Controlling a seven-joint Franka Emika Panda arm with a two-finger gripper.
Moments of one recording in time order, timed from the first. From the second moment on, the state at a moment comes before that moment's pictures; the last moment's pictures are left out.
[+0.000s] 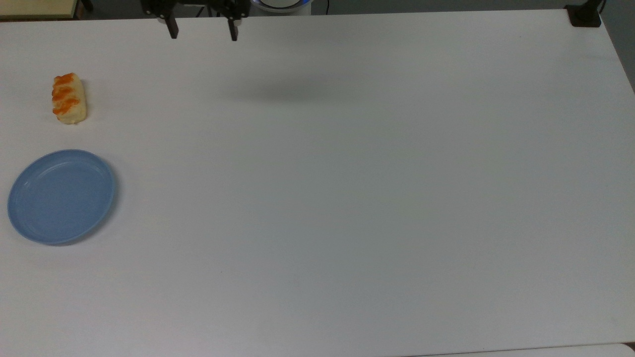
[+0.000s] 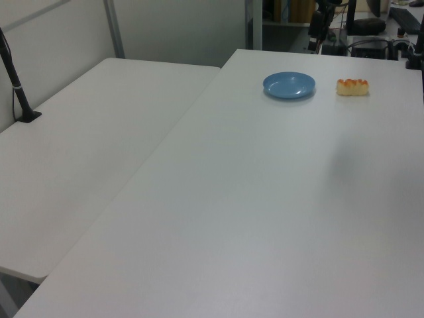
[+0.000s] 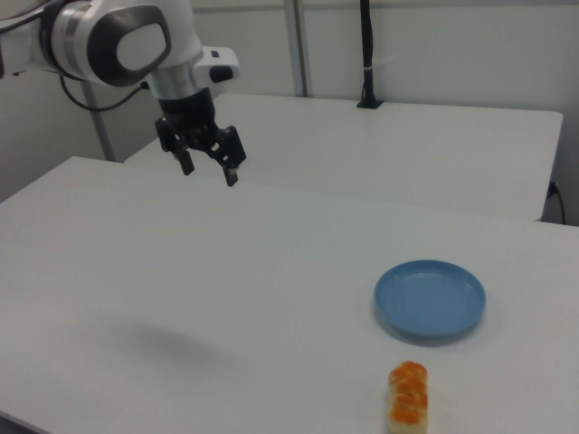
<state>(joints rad) -0.11 -0.07 -0.01 -1.76 0.03 1.83 -0.10</state>
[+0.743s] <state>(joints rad) -0.15 -0.07 0.05 -1.68 0.02 1.74 0.03</state>
